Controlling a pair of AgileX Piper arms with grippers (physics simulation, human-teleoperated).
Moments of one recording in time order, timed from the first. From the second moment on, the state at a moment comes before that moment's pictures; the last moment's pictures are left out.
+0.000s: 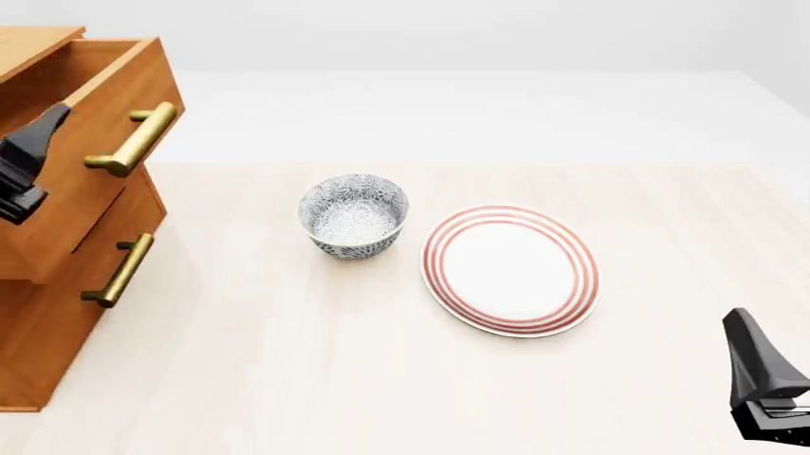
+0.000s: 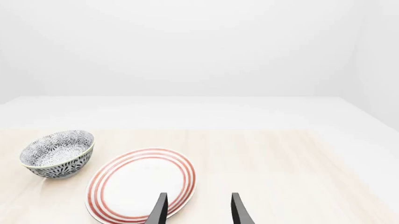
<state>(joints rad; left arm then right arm) -0.06 0.70 -0.73 0.13 0.83 0.00 0.00 -0.01 0.00 0.00</state>
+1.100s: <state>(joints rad) 0.04 0.91 -1.25 0.75 0.22 0.00 0.00 -0.01 0.00 0.00</state>
